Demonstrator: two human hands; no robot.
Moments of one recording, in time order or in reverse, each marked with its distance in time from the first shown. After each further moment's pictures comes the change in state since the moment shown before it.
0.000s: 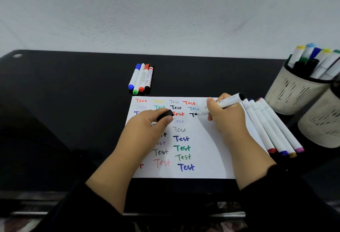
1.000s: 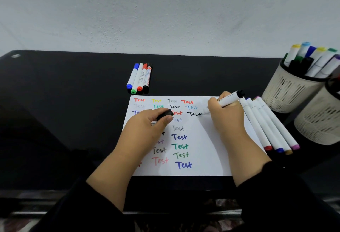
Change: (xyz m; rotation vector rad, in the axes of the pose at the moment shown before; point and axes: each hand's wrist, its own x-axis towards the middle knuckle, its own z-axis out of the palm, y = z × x) left_hand -0.002 0.003 0.002 0.000 -0.010 0.000; right_hand 0.002 0.001 0.000 -0.037 0.094 -0.016
